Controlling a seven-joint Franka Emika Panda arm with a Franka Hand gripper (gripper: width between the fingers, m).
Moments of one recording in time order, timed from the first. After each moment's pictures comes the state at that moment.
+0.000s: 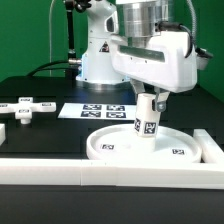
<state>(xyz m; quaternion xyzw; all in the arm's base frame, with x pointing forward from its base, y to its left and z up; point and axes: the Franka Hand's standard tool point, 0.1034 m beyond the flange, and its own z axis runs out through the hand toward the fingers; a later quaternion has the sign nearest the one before) 0.562 0.046 0.082 -0.79 0.61 0.04 0.05</state>
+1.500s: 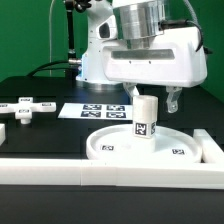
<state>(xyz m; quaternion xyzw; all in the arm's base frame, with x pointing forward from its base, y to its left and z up) 0.567 0.044 0.079 -0.94 0.34 0.01 0.07</state>
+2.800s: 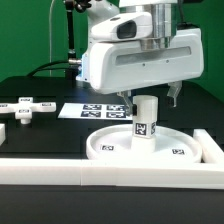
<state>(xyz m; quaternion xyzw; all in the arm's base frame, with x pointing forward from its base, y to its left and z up) 0.568 0.046 0.075 -0.96 -0.28 -0.03 0.03</state>
